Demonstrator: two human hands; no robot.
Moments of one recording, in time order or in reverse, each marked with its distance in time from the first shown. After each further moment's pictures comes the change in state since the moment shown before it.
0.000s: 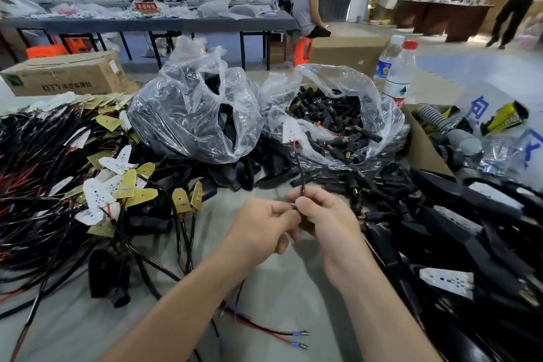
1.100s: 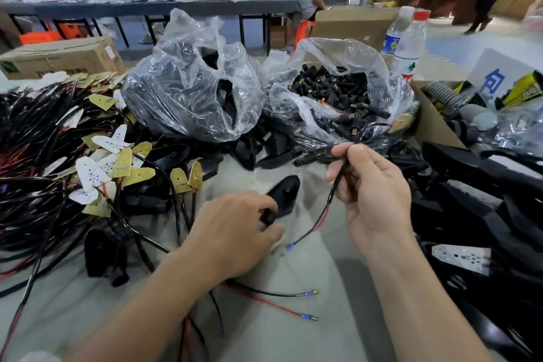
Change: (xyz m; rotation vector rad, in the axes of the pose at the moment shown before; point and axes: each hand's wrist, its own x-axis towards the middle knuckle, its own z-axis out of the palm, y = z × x) left_hand -0.032 -0.010 -0.034 1.119 0.170 0.241; right_hand 0.000 -0.017 -0.020 0.265 0.075 -0.296
